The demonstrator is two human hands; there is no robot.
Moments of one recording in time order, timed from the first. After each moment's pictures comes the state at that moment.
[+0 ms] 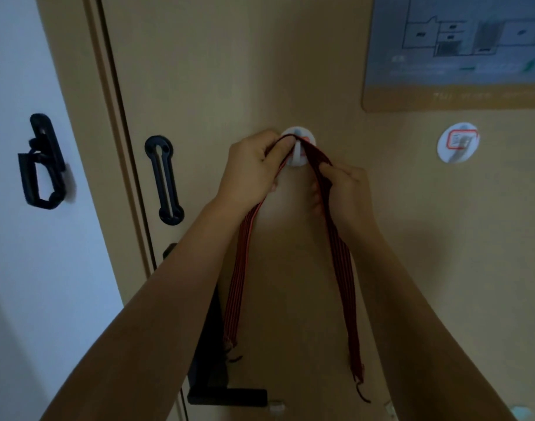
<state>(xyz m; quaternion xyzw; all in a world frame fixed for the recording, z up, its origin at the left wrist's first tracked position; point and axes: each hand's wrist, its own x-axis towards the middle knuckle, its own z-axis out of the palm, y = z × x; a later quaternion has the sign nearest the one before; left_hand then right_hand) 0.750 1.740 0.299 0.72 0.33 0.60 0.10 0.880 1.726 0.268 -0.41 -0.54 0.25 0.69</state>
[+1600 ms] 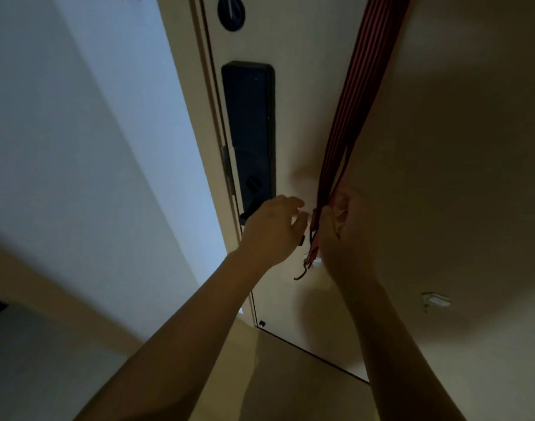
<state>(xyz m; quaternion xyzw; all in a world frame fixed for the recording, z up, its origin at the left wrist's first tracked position) 0.738 1.625 0.037 0.67 0.66 0.32 0.08 0.857 1.639 0.037 -0.49 -0.68 0.22 0.51</state>
